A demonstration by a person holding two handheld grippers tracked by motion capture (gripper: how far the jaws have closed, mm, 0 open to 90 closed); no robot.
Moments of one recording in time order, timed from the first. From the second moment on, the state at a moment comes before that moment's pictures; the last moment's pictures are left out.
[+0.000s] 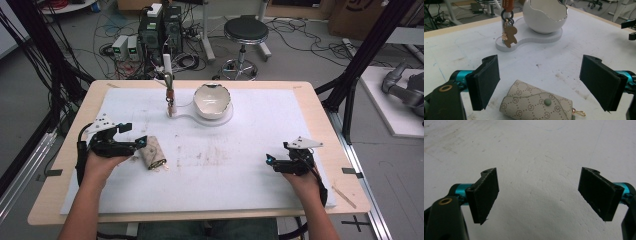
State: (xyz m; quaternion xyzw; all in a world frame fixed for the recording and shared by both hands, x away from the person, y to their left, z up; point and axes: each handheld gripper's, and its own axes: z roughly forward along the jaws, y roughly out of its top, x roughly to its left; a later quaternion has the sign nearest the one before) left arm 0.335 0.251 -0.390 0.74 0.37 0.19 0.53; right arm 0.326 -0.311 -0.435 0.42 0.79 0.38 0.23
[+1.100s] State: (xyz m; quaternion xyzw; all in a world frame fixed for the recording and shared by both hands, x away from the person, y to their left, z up) left arm 0.300 0.314 -0.399 0.72 0.40 0.20 0.52; right arm 0.336 -0.197 -0.407 0.36 0.81 0.42 0.19
